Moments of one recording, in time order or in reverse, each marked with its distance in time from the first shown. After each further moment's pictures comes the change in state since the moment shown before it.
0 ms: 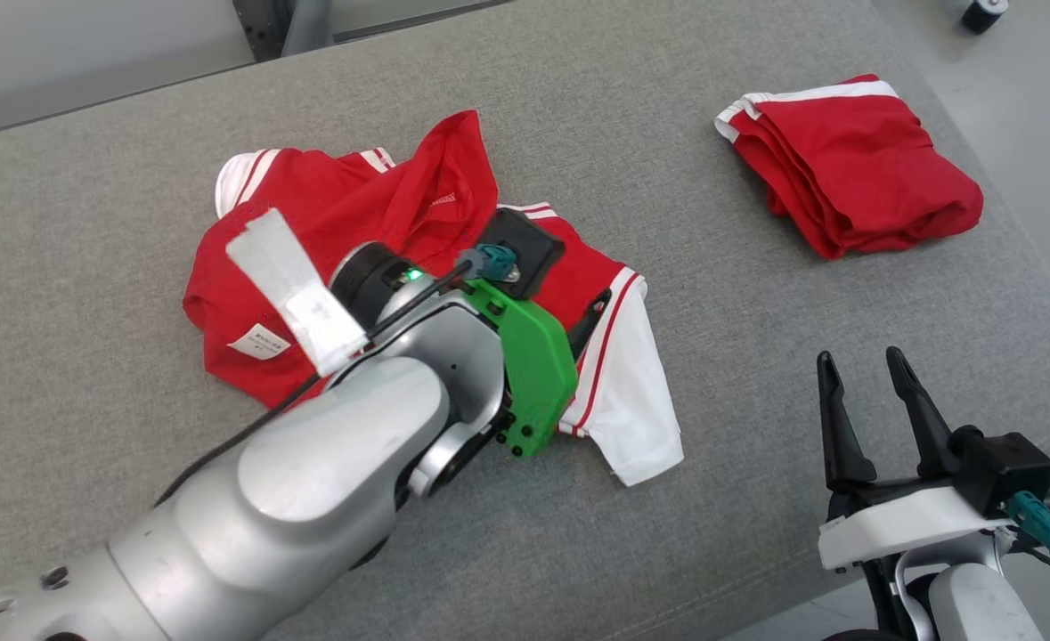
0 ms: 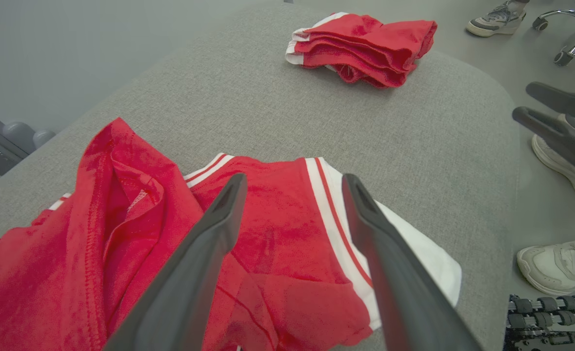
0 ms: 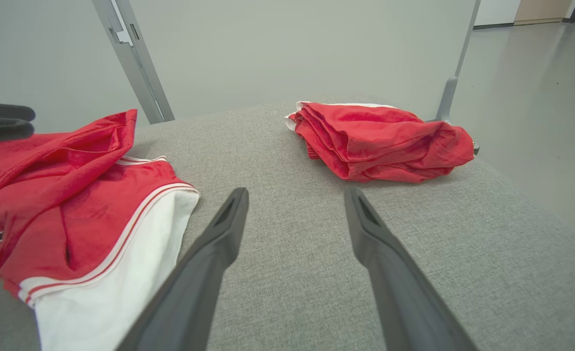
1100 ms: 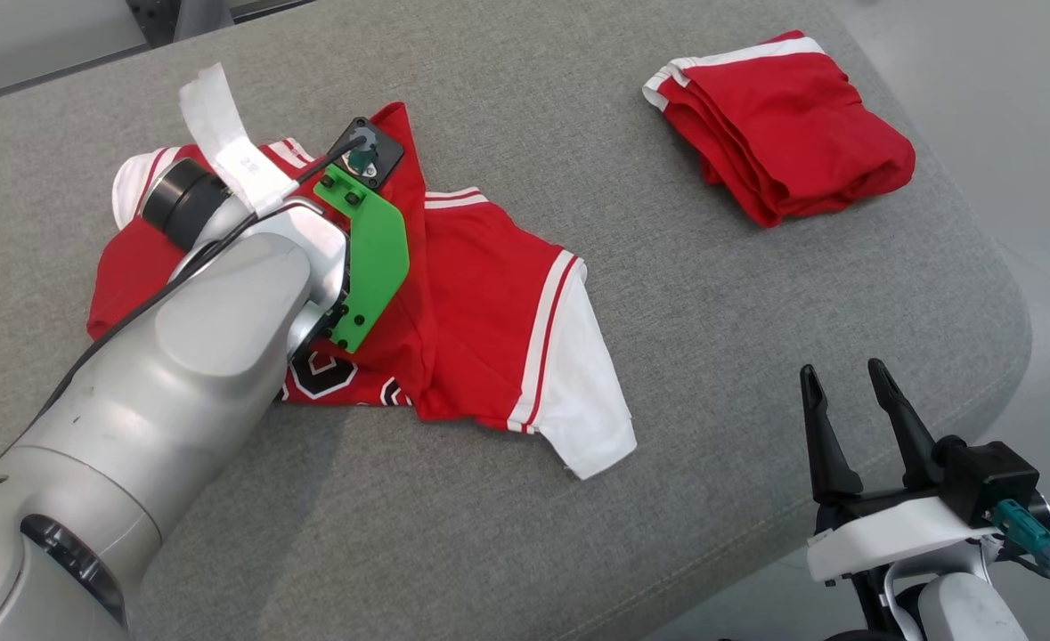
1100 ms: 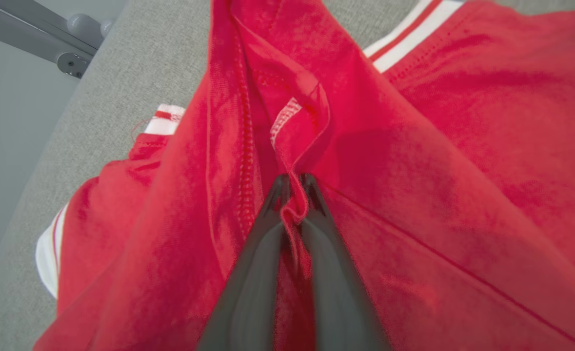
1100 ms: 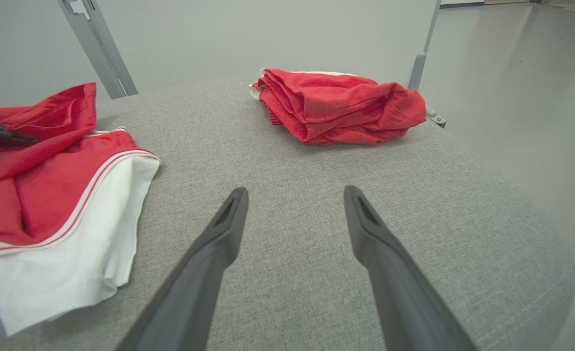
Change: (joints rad) left arm -0.231 -0.068 -0.084 0.673 0.072 -0.178 0.173; right arm 0.016 0.000 0.034 0.003 0.006 0.000 0.000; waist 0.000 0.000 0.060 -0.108
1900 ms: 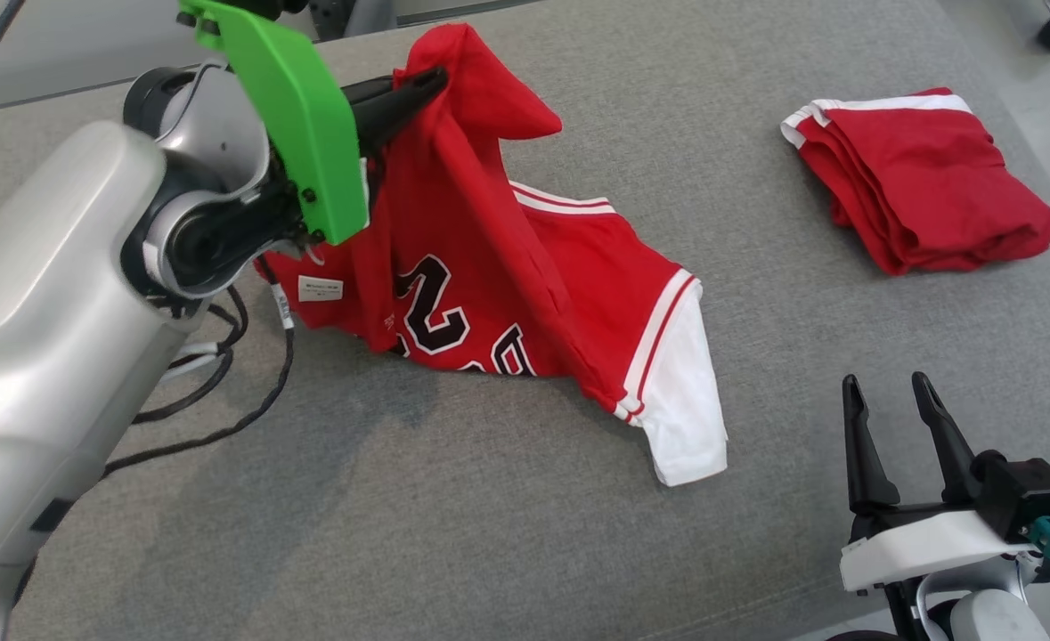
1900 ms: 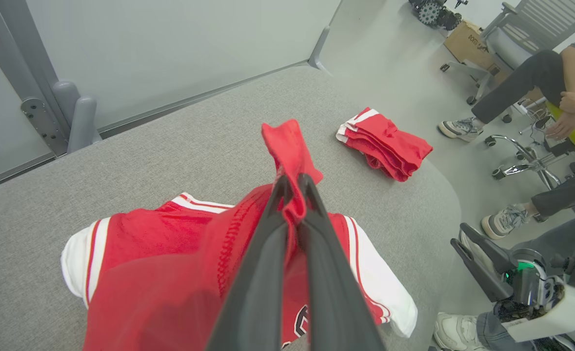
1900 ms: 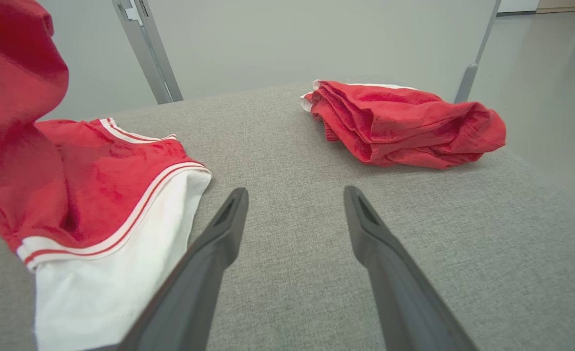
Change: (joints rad) left arm 0.037 0.200 0.386 -0.605 -0.506 -0.045 0.043; right arm 0.033 0.000 -0.072 -0.020 -0.017 0.000 0.000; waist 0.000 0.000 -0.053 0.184
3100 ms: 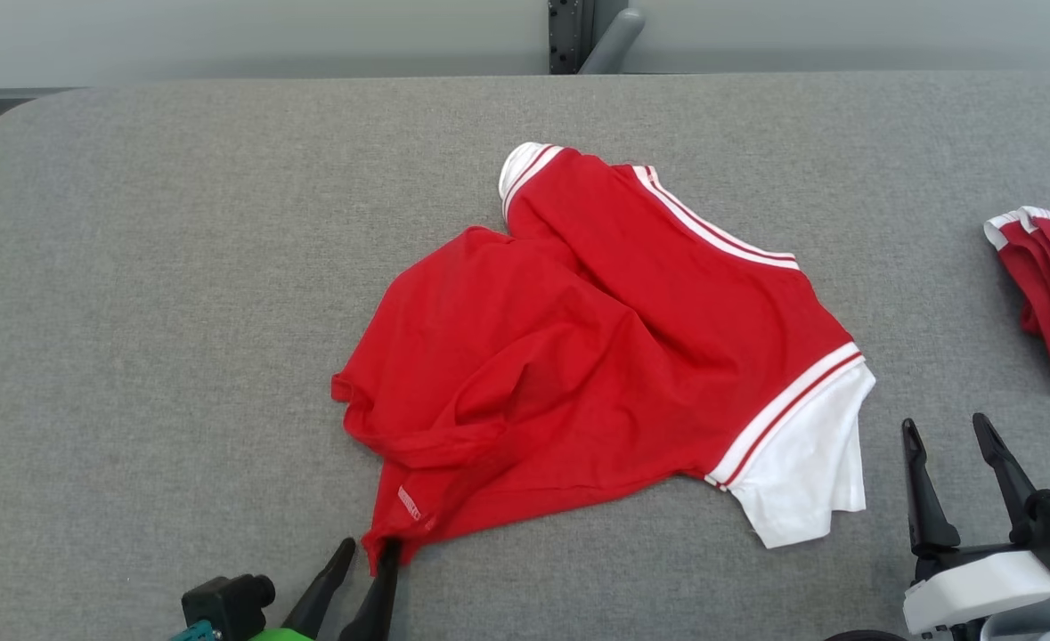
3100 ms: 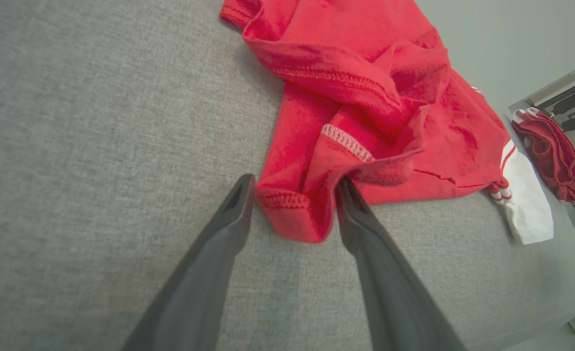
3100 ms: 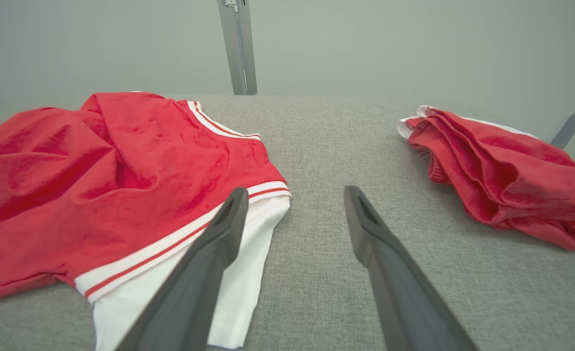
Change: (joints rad) left arm 1.060 -0.067 0.184 -0.053 0.262 0.070 -0.764; right arm 0.091 -0.100 -0.040 -0.012 -0.019 0.000 0.000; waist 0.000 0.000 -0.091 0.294
